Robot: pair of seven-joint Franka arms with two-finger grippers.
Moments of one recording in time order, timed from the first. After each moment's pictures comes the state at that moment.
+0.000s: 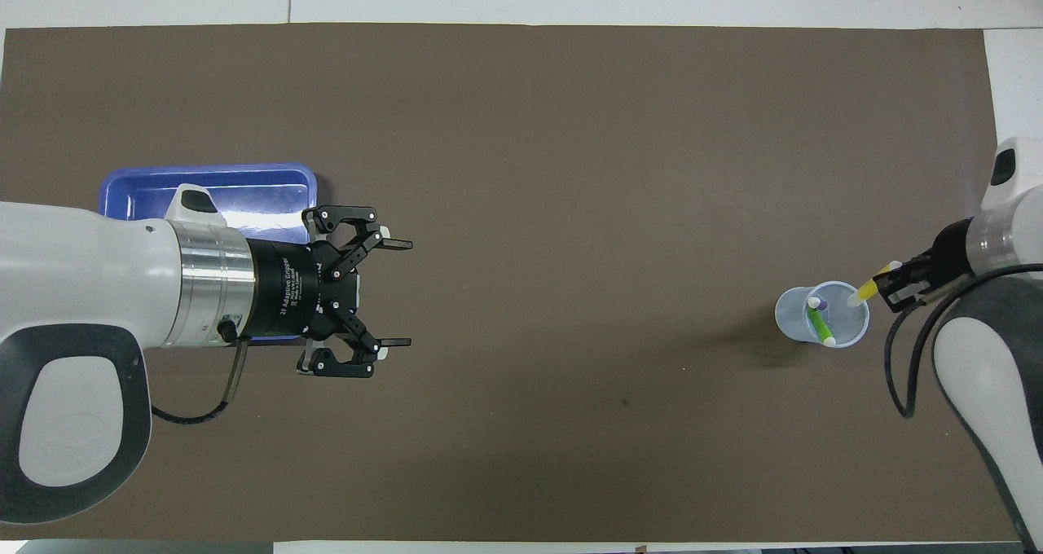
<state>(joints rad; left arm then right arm) -0.35 -0.22 -0.06 -2.05 -0.67 2.00 -1.60 -0.24 -0.19 0.22 -2.06 0.00 1.84 -0.53</state>
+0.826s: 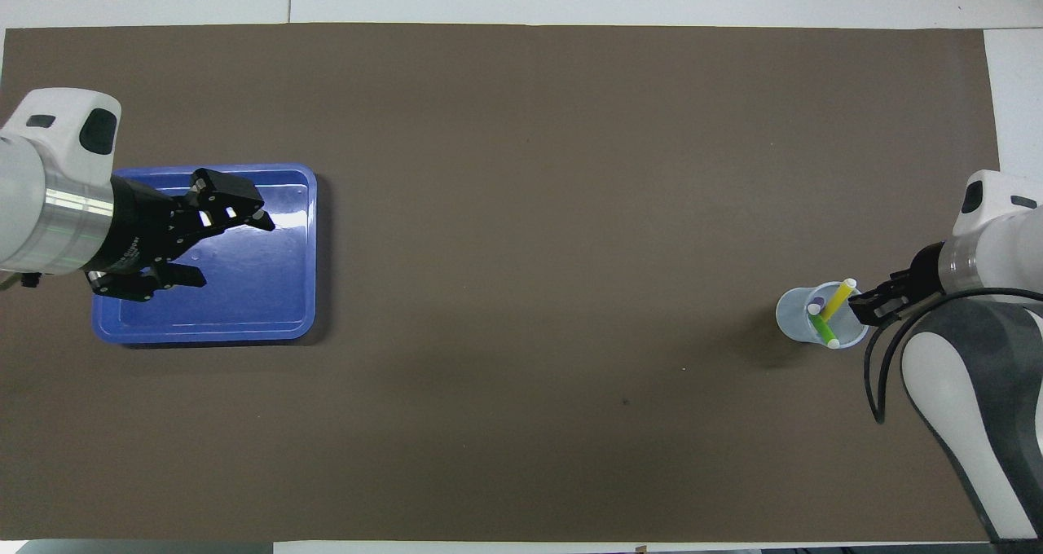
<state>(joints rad) -0.15 -0.10 -0.06 -1.79 -0.20 1.69 -0.65 -0.27 -0.19 0.23 -2.17 0.00 1.94 -0.53</state>
